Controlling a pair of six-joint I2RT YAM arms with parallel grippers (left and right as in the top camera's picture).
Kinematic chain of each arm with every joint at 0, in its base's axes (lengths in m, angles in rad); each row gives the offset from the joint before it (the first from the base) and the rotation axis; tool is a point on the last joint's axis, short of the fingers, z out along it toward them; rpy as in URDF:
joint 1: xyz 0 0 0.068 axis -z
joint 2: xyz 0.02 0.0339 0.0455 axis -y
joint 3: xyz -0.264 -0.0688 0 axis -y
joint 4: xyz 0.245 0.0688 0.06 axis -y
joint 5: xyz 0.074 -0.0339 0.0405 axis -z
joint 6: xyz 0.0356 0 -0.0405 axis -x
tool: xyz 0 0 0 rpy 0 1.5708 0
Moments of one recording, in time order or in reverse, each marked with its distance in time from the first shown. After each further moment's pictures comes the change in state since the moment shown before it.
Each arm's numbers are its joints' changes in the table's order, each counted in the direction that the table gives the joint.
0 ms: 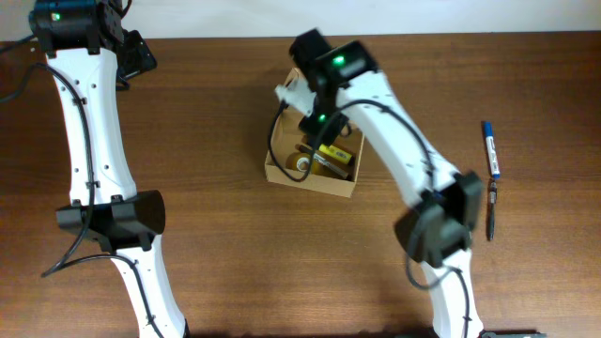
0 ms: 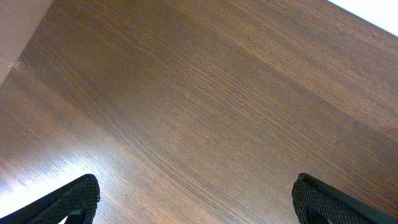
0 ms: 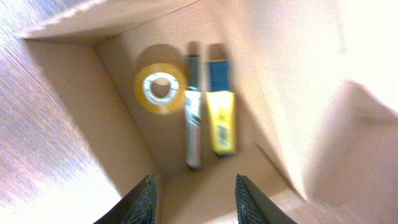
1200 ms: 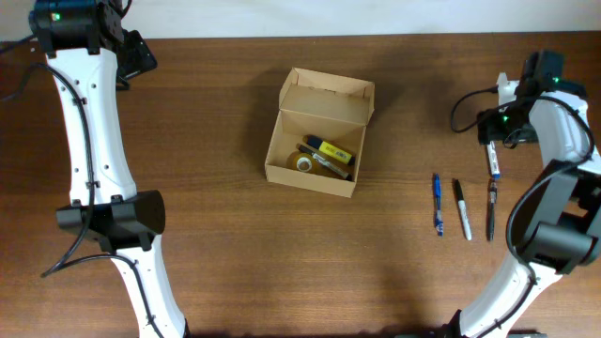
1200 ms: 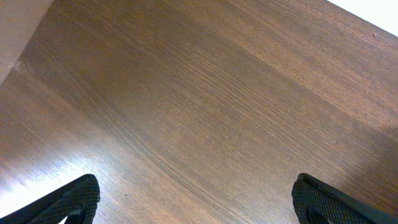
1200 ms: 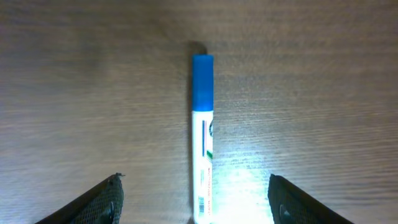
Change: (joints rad) left arm 0.000 0.000 0.000 0.000 0.000 0.000; right arm 0.831 0.102 -0.618 0.564 0.050 -0.130
